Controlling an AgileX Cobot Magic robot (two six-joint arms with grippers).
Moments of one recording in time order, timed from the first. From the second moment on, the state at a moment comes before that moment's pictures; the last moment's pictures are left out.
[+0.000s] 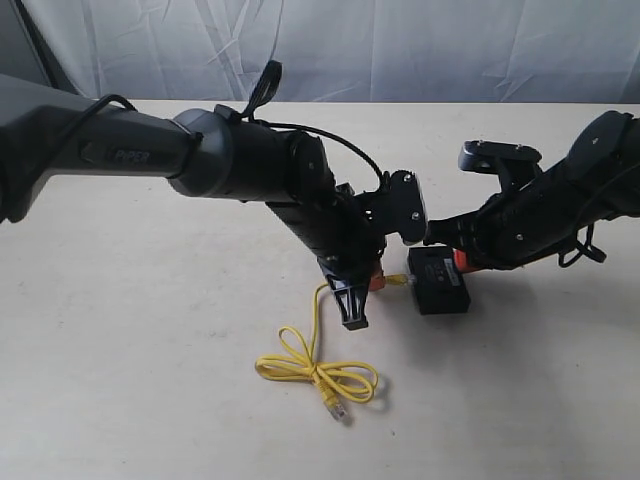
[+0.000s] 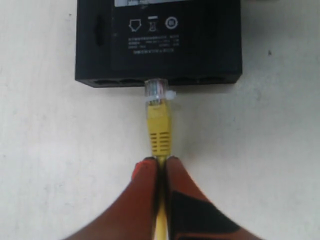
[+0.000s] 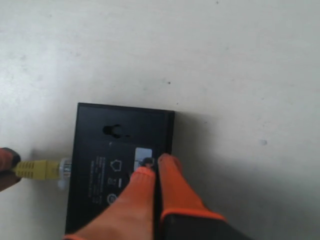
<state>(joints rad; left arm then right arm) -0.75 2.17 -1.43 -0.50 0.51 1.19 0.23 1.84 -0.88 0.67 0.41 -0.48</state>
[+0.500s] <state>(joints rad) -0.74 2.17 -1.43 -0.54 0.50 1.24 0.23 1.84 -0.88 0.66 0.40 -0.48</state>
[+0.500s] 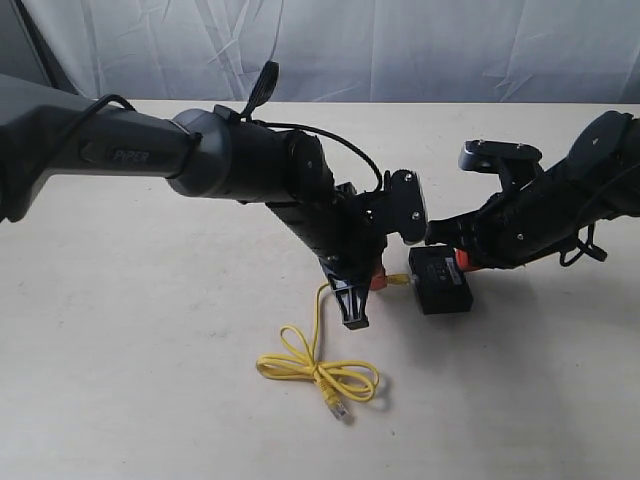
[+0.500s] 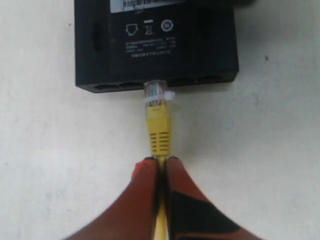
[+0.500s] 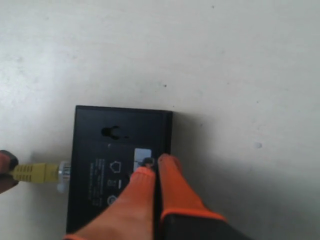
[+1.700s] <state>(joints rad) -0.75 2.17 -1.43 -0.56 0.47 1.24 0.16 1.84 -0.88 0.49 0.44 -0.36</state>
